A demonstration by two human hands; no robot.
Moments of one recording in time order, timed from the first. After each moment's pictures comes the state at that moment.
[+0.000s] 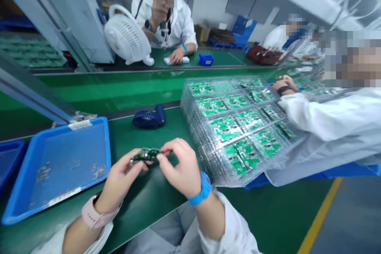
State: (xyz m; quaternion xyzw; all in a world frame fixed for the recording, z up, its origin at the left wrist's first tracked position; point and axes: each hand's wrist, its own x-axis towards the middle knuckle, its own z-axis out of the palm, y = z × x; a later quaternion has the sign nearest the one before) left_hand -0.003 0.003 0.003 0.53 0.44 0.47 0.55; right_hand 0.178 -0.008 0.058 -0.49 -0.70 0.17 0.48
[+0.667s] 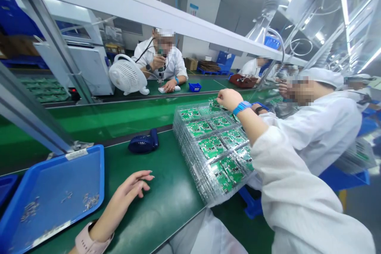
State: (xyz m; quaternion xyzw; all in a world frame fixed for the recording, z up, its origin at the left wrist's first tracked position) left_hand -0.001 0.010 -0.007 0.54 0.41 0.39 0.62; right_hand 0.410 0.177 0.212 -0.67 -0.71 -0.21 0.07
